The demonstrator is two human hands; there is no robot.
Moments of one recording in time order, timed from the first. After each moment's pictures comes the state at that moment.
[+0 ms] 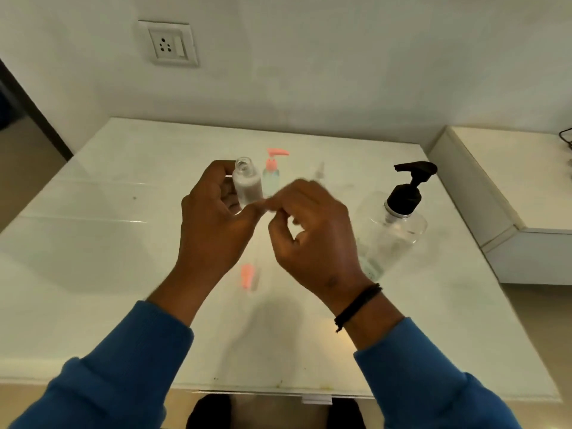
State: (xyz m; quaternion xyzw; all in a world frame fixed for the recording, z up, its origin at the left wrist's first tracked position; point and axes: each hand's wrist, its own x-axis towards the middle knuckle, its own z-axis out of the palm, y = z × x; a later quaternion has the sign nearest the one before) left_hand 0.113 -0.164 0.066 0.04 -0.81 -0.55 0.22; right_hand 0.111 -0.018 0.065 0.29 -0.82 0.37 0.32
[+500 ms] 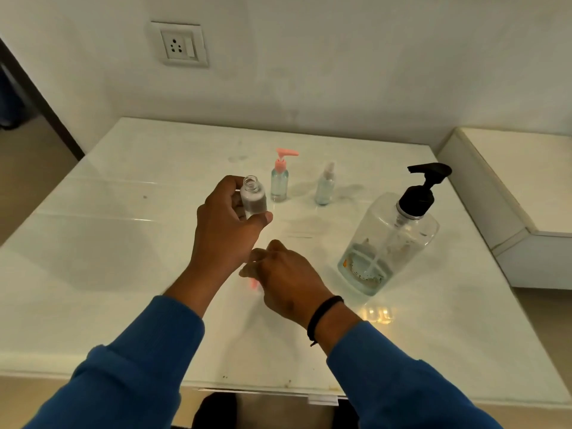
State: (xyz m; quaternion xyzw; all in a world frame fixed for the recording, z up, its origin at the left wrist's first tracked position) left_hand 0.104 -0.173 0.042 0.10 -0.84 -0.52 0.16; right_hand 0.109 -0.045 -0.007 0.39 -0.91 0.11 -0.07
